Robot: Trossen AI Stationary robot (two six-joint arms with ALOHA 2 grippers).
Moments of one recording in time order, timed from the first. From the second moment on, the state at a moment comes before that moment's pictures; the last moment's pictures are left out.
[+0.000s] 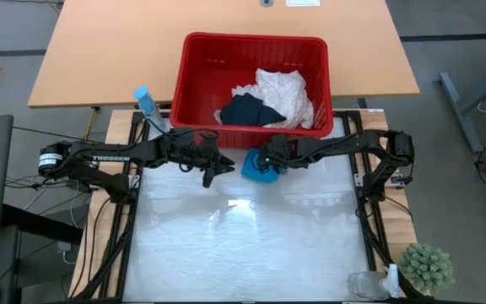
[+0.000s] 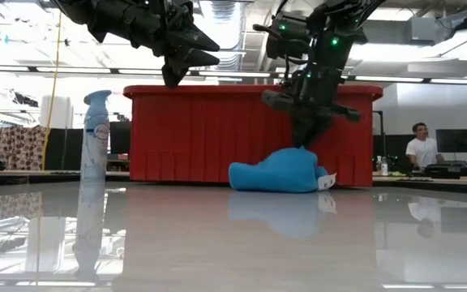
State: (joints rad) left arm 0.24 1.26 0.78 0.19 0.27 -0.33; right arm -0.17 1.67 1.14 -0.64 0.44 0.93
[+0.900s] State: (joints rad) left arm 0.24 1.26 0.78 0.17 0.27 -0.33; right arm -0.14 1.59 1.18 -0.65 0.40 0.87
